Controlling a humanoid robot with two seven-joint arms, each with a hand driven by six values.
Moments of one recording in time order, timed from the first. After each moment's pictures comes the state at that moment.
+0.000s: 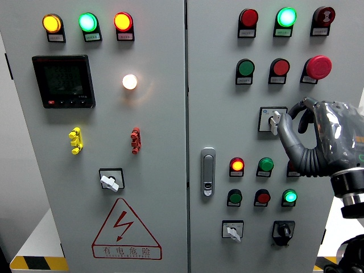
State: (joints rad) left arm -0.05 -0.09 0.00 -0.14 -0.07 -0.02 -0.07; right arm 0.71 0.16 1.55 1.75 -2.74 0.10 -0.16
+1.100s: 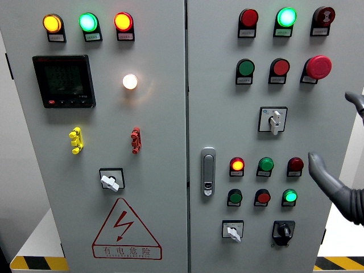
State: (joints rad) left arm -0.05 -0.09 0.00 -0.14 -0.07 -0.02 -0.07; right arm 0.42 0.16 1.61 2.08 -2.82 0.07 -0.03
